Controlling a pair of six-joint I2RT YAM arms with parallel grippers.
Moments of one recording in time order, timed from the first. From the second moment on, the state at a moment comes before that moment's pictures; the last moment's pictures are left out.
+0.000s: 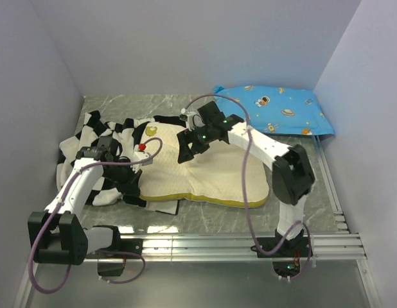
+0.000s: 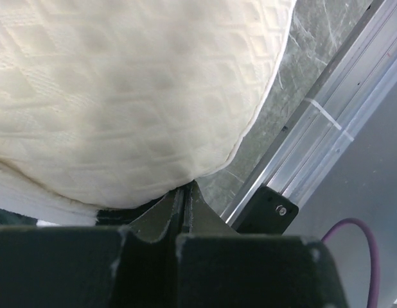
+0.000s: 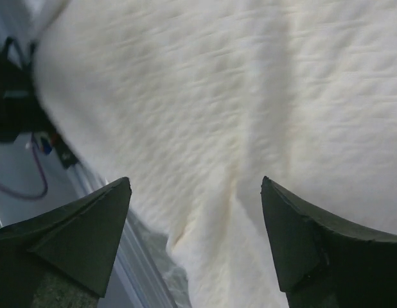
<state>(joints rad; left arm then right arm) -0.06 1.21 0.91 -1.14 0.58 0.76 0.64 1.93 1.60 -0.61 -0.60 0.11</state>
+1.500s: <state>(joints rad) -0.12 1.10 0.95 -1.23 0.64 1.18 0.80 2.12 1.48 0.17 -0.65 0.92</state>
